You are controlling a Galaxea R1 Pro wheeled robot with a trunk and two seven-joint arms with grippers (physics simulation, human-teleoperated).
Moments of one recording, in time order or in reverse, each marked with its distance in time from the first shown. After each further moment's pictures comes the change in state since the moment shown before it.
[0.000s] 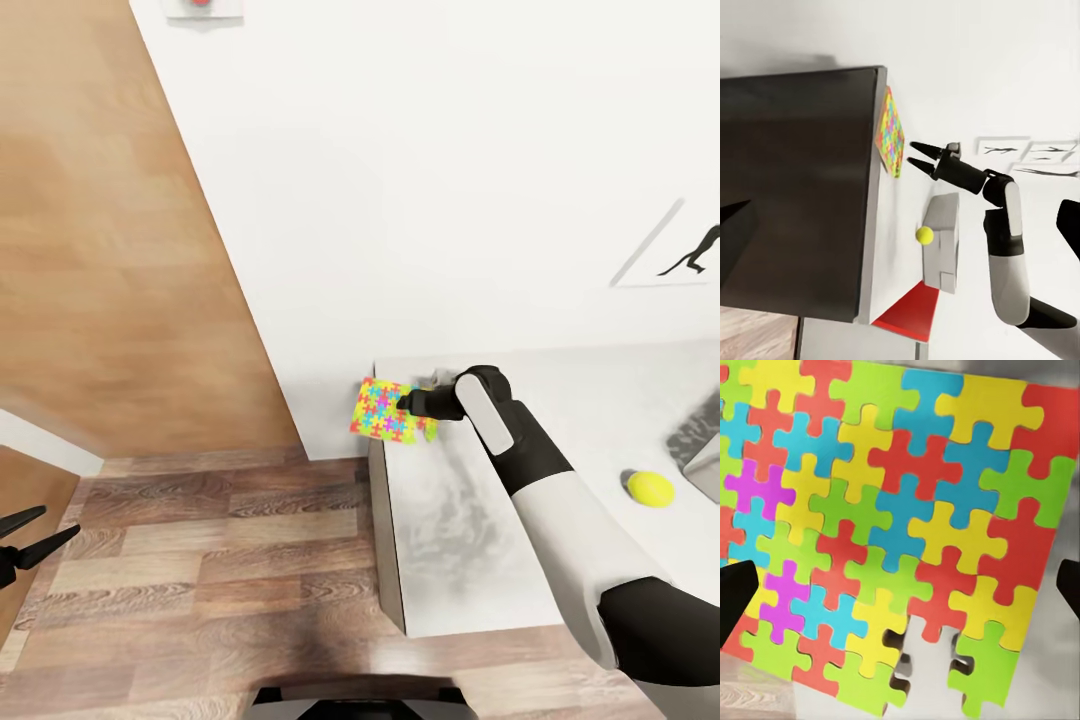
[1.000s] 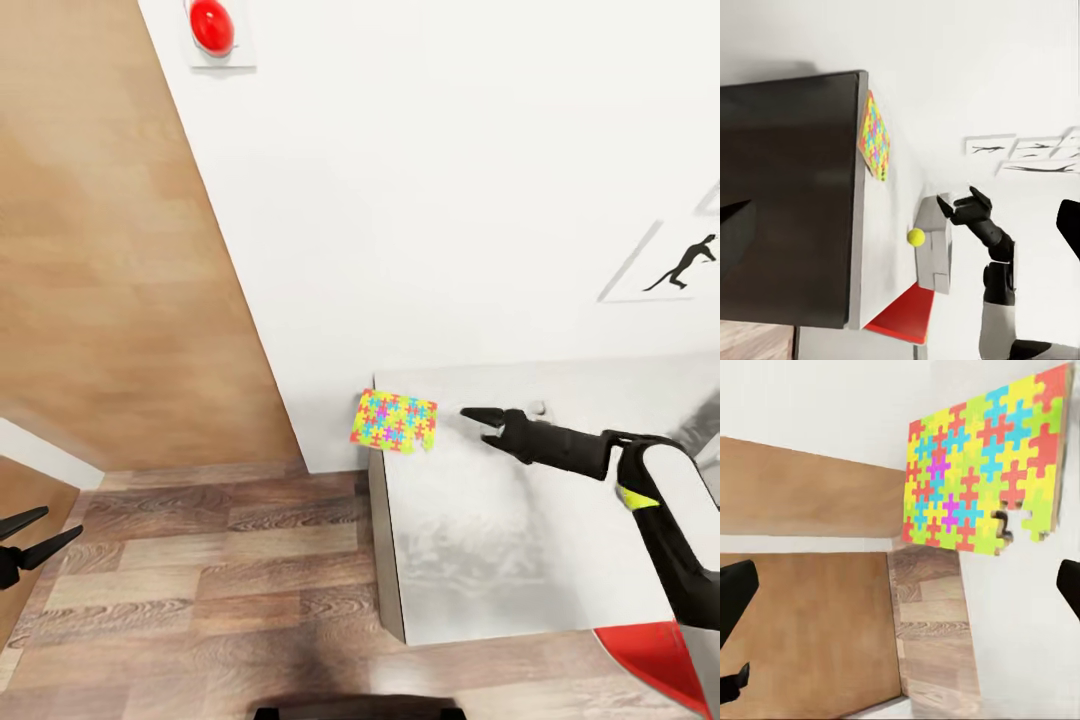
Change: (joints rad) left arm 0.000 -0.009 -0.002 -0.003 0.000 -0.002 0.000; right arm 0.439 -0.360 -0.273 -0.577 -0.818 0.035 0.100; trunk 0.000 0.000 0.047
